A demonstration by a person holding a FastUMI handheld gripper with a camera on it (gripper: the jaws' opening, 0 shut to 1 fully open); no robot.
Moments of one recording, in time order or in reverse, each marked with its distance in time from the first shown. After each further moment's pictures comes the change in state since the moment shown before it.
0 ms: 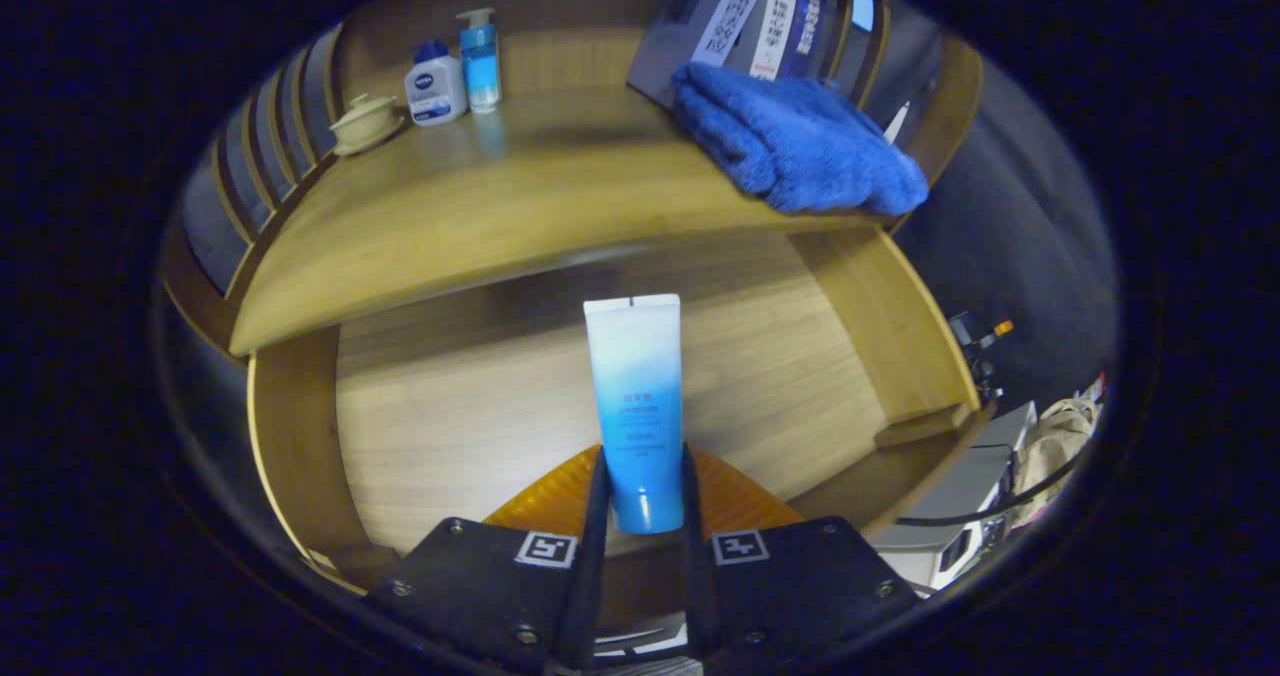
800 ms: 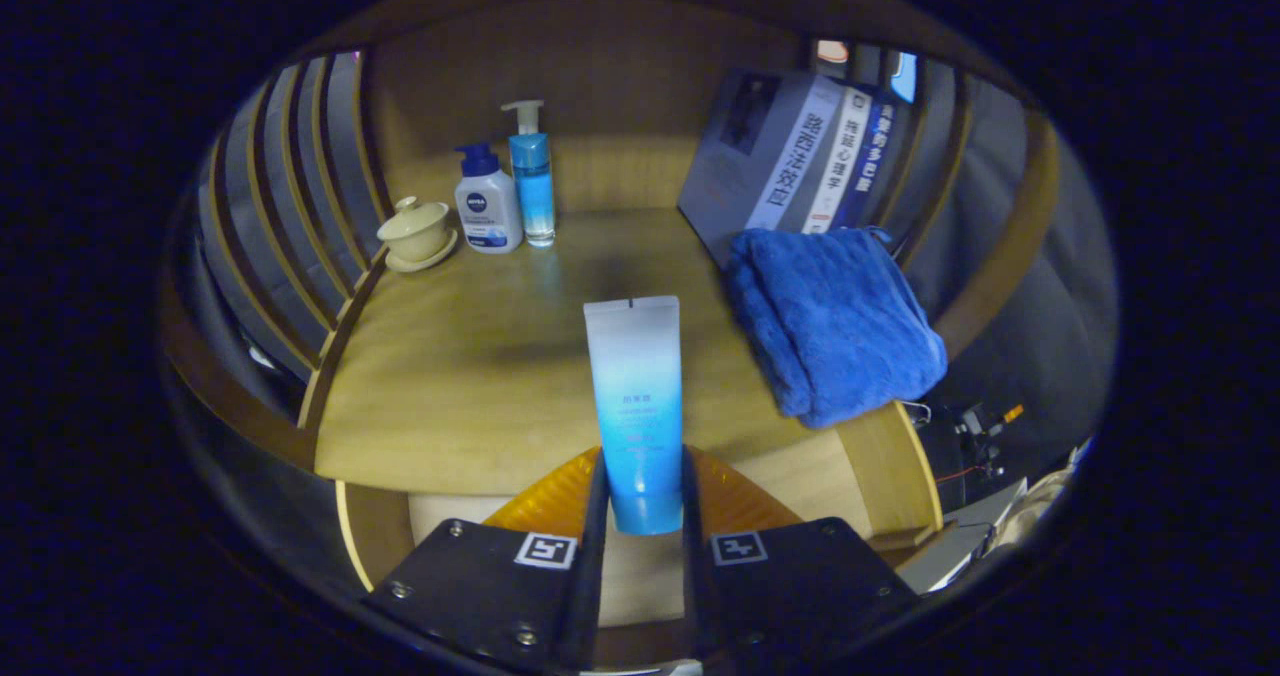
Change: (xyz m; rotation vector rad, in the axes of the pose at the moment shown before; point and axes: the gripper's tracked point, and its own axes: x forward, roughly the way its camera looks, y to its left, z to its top) arm 0.032 0.039 0.117 -0.045 -0.186 0.142
